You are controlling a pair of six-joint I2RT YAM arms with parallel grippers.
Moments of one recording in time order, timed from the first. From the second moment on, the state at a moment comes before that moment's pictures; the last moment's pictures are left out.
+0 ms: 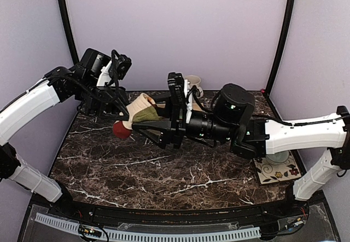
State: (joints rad) left arm -0.65 1.37 1.45 -0.83 1.55 0.24; right arm 1.27 1.49 1.14 0.56 -0.26 0.01
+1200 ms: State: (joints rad) left arm 0.02 1.71 1.15 1.16 1.55 -1.56; right arm 0.92 1.57 1.16 0.15 0.06 0.04
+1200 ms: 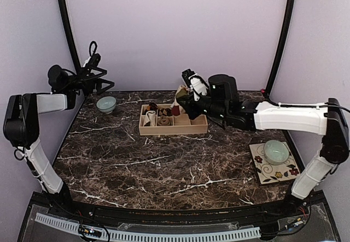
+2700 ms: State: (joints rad) left arm -0.02 1.67 1.03 1.50 1.57 -1.98; right arm 0.71 2.16 1.59 -0.12 -0.05 -0.05
